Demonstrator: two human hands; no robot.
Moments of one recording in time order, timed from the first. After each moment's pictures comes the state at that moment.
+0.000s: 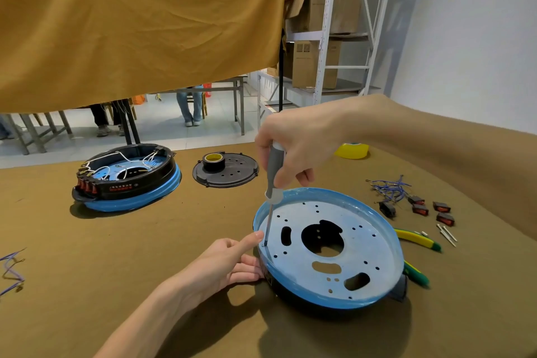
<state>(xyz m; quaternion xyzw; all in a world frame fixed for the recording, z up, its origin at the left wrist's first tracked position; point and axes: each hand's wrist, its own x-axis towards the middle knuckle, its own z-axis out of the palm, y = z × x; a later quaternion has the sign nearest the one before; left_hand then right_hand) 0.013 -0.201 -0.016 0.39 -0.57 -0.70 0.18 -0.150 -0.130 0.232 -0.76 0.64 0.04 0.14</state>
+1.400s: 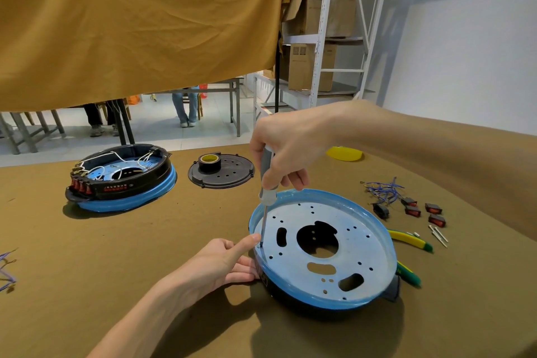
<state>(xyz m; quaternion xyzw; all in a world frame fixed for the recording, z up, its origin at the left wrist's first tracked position) 0.011 -0.196 -0.006 0.42 -0.58 -0.68 0.17 -0.140 -0.131 0.231 -0.73 0.66 0.04 0.16</state>
